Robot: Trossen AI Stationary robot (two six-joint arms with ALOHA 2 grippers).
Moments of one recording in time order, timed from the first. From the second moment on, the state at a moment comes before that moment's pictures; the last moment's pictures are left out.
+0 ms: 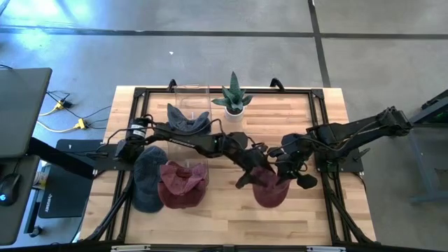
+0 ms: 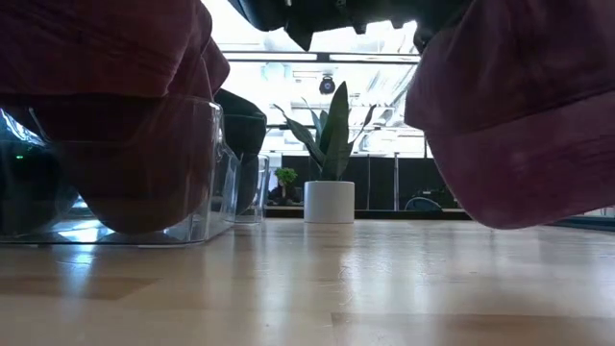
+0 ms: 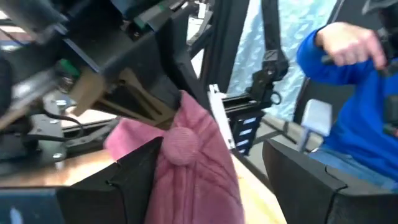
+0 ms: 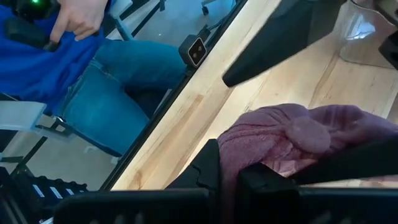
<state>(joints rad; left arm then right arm) -0.08 2.06 1.56 0.39 0.52 -0.04 0.22 1.12 0.95 -0.58 -0.50 -0.03</state>
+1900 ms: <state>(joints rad) -0.31 1.55 1.56 -0.39 -0.23 0.18 0.46 0.85 0.32 0.25 -0.14 0.31</state>
